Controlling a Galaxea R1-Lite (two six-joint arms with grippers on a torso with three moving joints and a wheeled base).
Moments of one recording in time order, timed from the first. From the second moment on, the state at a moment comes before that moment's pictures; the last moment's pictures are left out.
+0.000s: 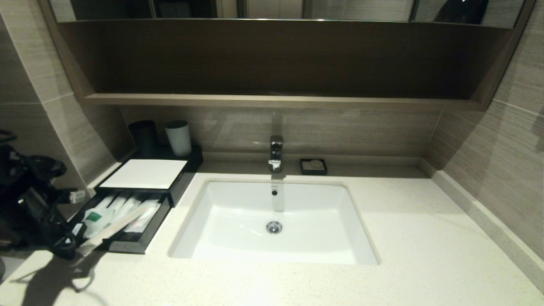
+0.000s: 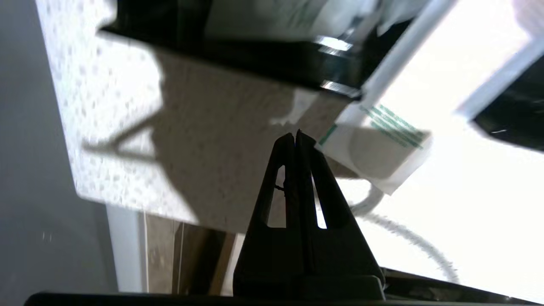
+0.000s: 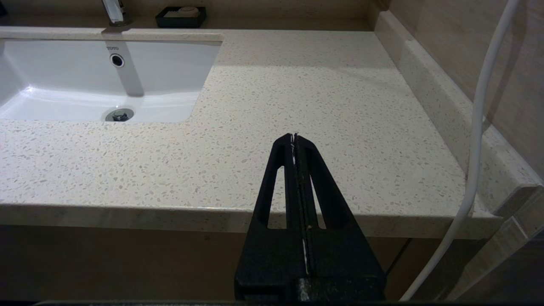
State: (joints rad) left arm 0.35 1.94 -1.24 0.68 0.01 0.23; right arm 0.00 0.00 0.00 0.00 0.00 0.00
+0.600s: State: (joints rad) left arm 0.28 1.91 -1.24 0.65 -0.03 0.23; right arm 0.00 0.00 0.00 0.00 0.00 0.00
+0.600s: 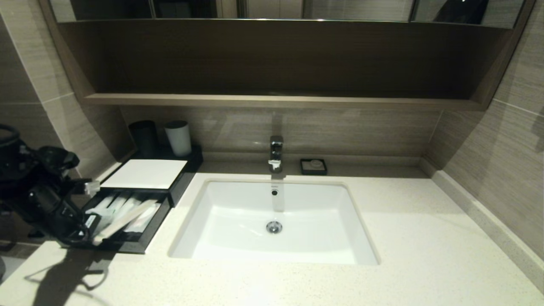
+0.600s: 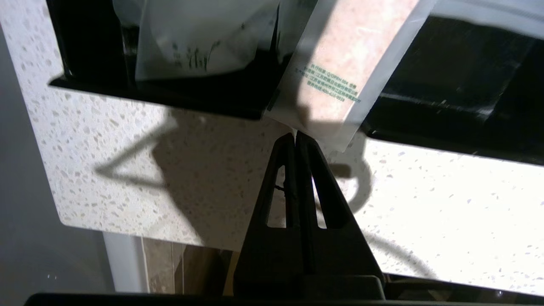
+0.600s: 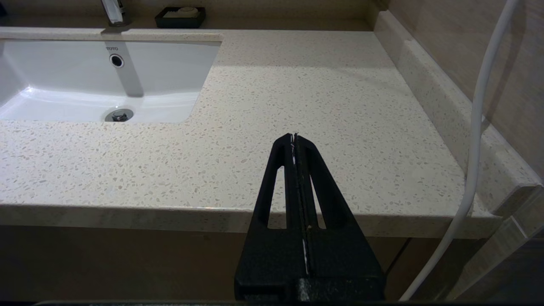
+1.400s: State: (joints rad) left arm 0.34 1.85 -1.23 0.75 0.04 0.23; right arm 0.00 0.00 0.00 0.00 0.00 0.00
